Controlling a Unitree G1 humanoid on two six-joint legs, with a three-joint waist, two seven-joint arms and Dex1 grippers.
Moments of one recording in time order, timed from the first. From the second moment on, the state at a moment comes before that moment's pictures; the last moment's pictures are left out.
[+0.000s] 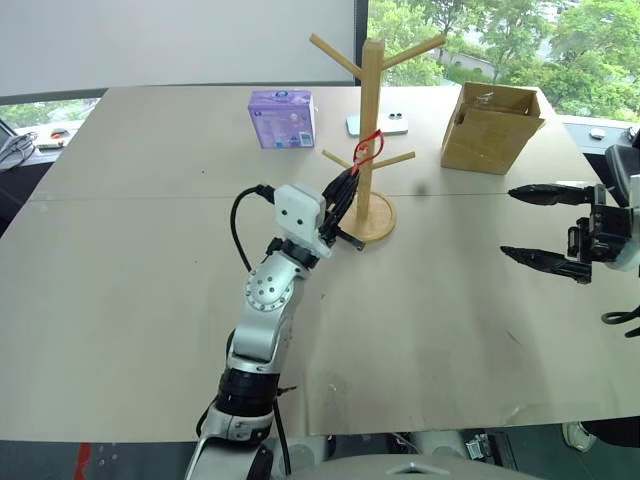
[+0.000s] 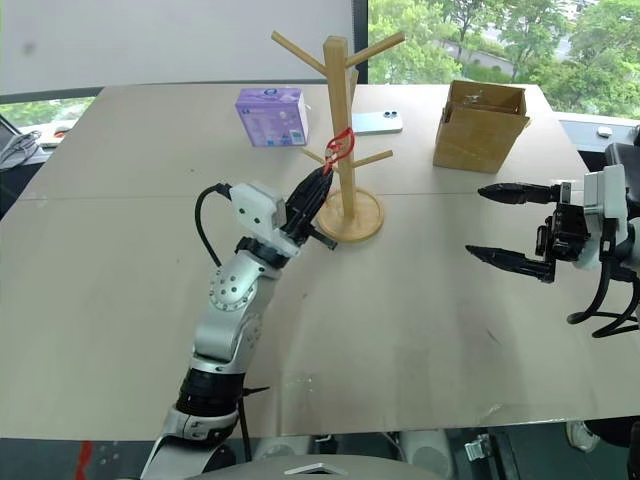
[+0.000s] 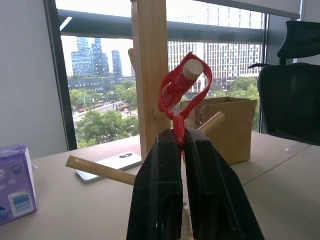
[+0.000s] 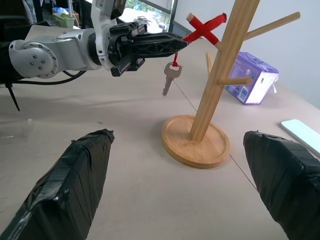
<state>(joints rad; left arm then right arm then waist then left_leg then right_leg) -0.31 0.09 -0.11 -0.18 -0.14 -0.03 -0.36 -0.31 -0.88 -0.26 0.00 0.70 0.14 1.38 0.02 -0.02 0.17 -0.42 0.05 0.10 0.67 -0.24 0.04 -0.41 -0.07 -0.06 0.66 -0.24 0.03</state>
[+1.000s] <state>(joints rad) -0.30 0.17 0.24 0.09 -0.15 0.09 -0.08 -0.28 -0.36 -0.29 0.17 0.29 0.03 0.35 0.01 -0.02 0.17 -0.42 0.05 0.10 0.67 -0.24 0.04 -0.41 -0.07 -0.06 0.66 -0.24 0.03</state>
